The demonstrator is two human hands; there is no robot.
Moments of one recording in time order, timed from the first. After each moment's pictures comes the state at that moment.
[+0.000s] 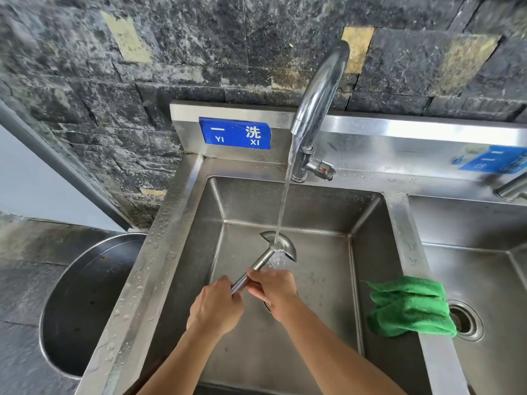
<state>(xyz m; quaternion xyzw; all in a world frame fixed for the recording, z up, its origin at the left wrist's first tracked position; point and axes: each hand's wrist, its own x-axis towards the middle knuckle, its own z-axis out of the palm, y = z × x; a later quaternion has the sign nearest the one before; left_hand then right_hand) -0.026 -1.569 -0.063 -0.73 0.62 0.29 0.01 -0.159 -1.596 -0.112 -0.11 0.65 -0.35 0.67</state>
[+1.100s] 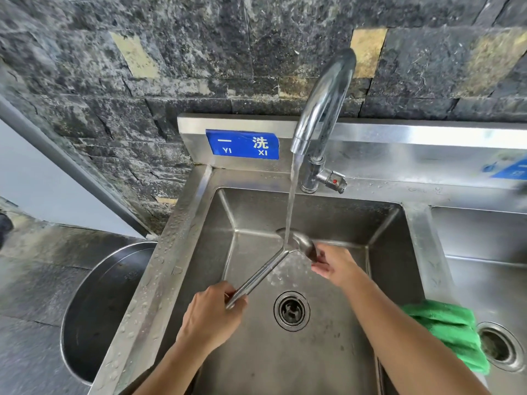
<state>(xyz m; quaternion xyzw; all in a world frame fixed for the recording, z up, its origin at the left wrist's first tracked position) -0.020 -1.583 -0.030 -0.73 0.62 0.29 -0.05 -0.286 -1.687 -0.143 -0.10 0.70 -0.35 0.61</state>
